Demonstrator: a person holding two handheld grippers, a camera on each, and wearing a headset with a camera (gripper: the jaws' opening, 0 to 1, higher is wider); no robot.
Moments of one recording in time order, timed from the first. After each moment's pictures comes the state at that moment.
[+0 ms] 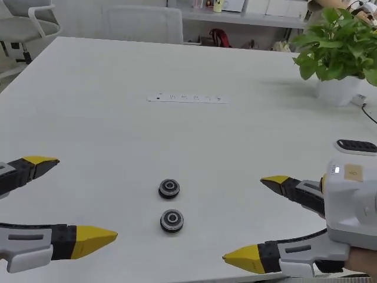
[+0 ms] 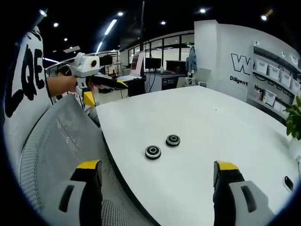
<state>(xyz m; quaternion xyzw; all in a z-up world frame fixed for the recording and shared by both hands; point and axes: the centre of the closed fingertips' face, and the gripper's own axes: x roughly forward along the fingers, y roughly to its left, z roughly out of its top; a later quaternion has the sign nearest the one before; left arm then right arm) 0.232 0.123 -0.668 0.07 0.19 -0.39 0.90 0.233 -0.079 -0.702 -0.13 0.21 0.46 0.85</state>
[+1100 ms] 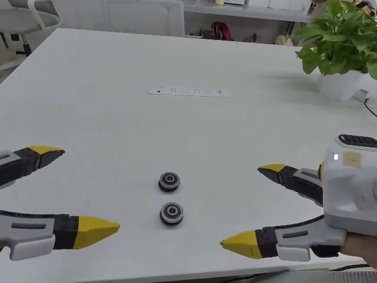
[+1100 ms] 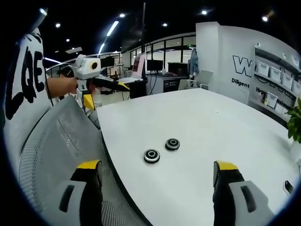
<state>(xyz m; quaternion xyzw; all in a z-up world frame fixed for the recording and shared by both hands) 0.236 0.118 -0.669 0.08 0.18 -0.40 0.89 0.242 -0.074 -0.698 -0.13 0.20 0.48 0.85</state>
